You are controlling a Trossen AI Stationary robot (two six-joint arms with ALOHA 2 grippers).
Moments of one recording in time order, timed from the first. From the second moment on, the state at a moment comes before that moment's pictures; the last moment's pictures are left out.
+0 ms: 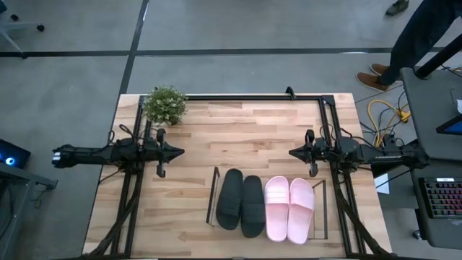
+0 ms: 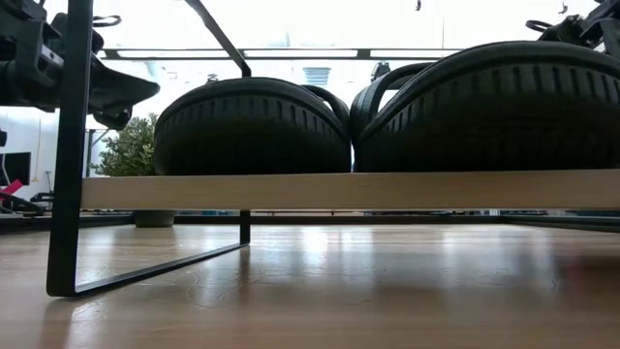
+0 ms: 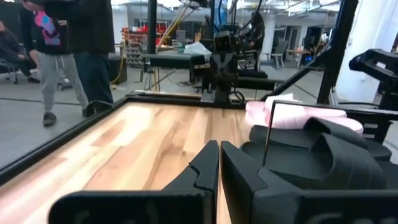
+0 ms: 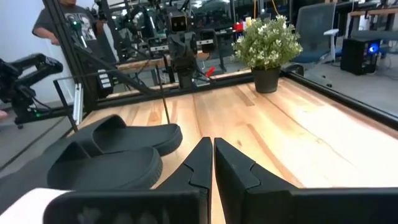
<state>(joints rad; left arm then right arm) -0.02 0.12 0.01 0.08 -0.12 -0.05 -0.02 0.16 0.01 0.11 0.03 0.17</state>
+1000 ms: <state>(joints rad) -0.02 0.12 0.01 0.09 -0.12 -0.05 -0.02 0.16 0.01 0.13 0.09 0.11</state>
